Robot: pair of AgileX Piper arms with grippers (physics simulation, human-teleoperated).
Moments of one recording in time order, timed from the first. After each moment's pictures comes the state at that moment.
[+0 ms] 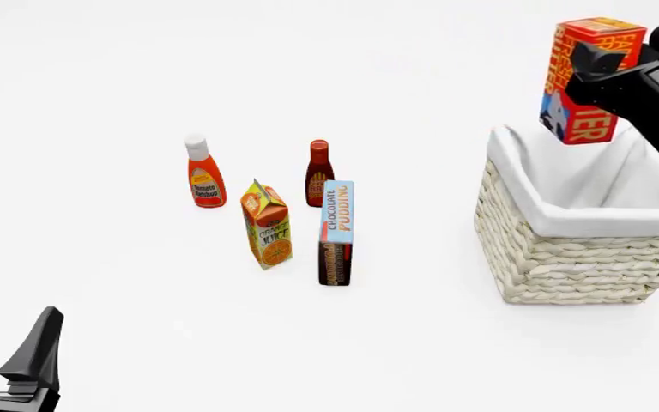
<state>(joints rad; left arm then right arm) 0.00 0.01 0.00 0.00 0.00 0.00 1.21 -0.94 -0.23 0.02</state>
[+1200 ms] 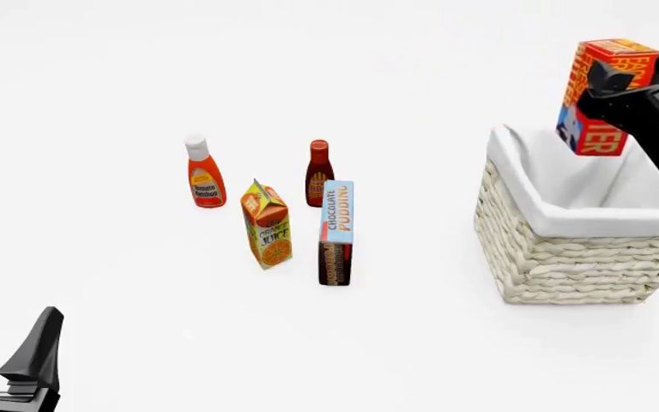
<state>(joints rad) 0.00 0.01 0.00 0.00 0.00 -0.10 1.30 -0.89 -0.37 0.06</state>
